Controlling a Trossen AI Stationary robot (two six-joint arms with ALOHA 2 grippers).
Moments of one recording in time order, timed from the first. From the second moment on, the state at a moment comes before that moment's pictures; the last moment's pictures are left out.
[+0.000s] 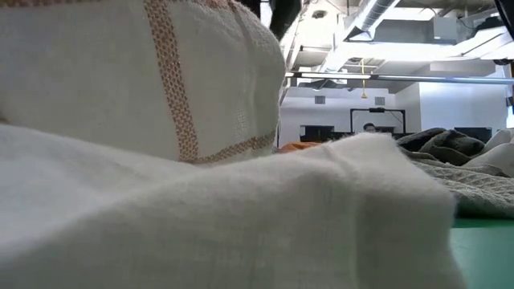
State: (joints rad) left arm -0.11 0.47 0.68 -0.43 -0.50 -0.08; right arm -0.21 1.81 2.36 -0.30 0.17 -0.72
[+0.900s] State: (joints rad) left arm -0.11 0.56 0.68 -0.39 -0.51 -0.09; right arm -0.30 1.78 2.35 0.09 0.08 -0.78
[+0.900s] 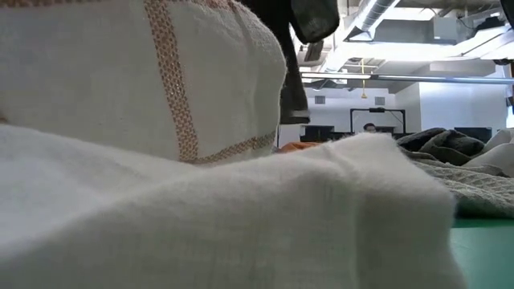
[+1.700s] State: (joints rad) left arm -0.11 0.56 0.68 -0.37 -0.57 -0.05; right arm -0.43 1.95 2.35 0.45 -0.06 -0.48
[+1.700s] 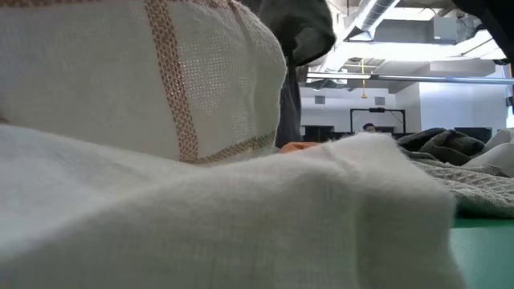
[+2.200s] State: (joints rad) left arm -0.11 0.56 0.68 -0.40 -0.56 -0.09; right arm -0.48 1.95 2.36 -0.44 0.06 -0.35
